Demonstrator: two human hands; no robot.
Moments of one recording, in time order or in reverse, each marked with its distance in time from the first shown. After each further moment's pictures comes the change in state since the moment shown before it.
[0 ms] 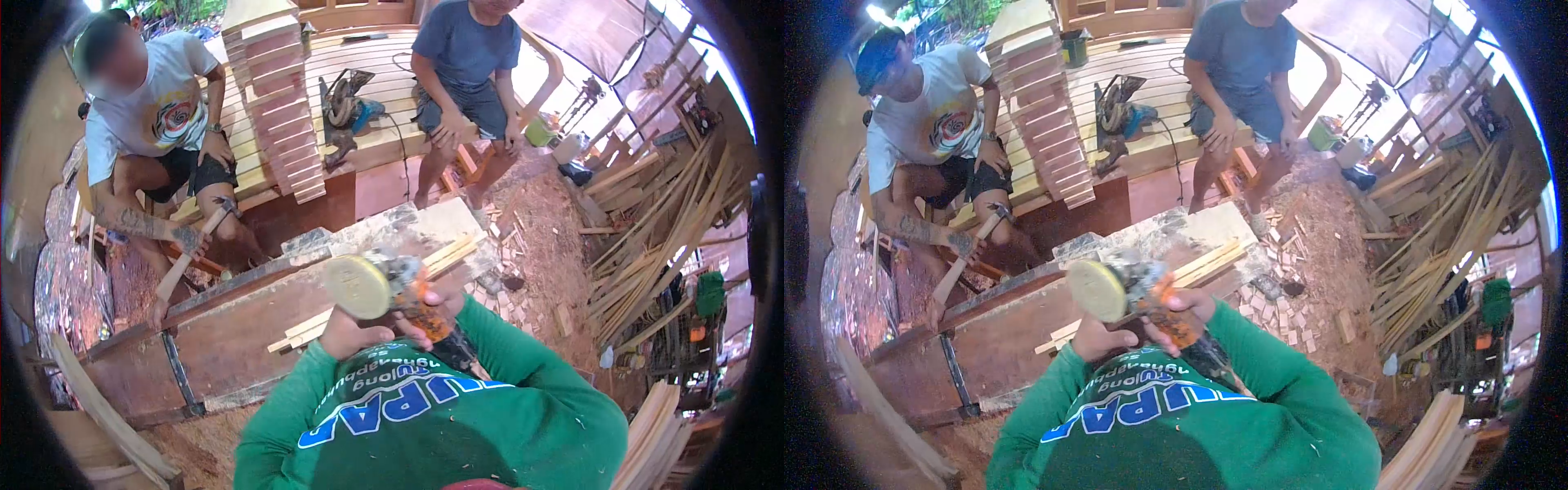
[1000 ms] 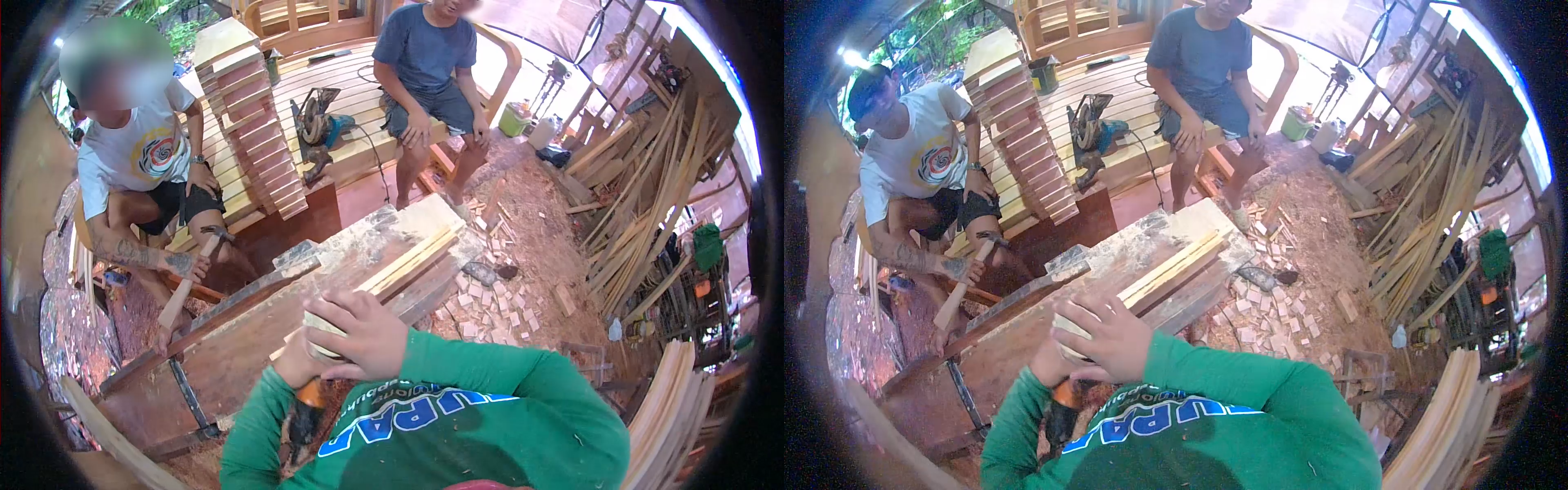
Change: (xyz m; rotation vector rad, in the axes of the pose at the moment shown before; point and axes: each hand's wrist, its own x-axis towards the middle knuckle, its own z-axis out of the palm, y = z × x) left_hand -0.076 0.040 -0.009 0.609 0.046 -0.100; right_hand 0.056 0.063 0.127 -2.317 0.470 -0.688
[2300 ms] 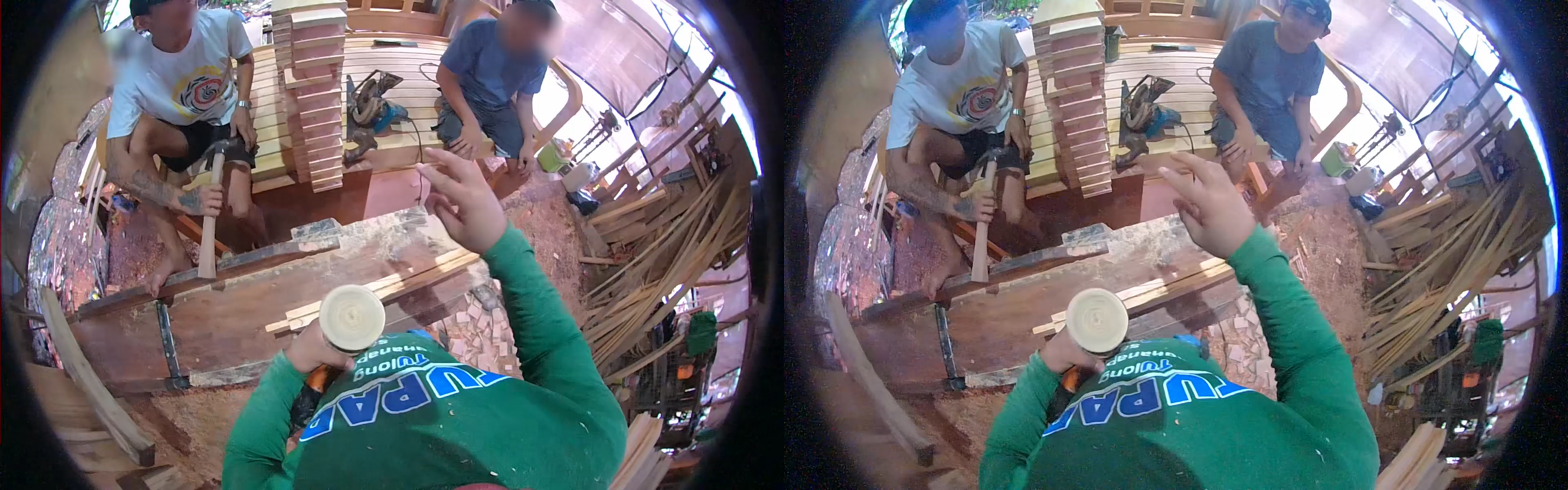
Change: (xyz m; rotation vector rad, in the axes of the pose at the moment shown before) left_hand -0.001 -0.054 0.018 -0.570 0.044 -0.065; right_hand 0.069 0.163 -0.085 -0.098 0.086 0.073
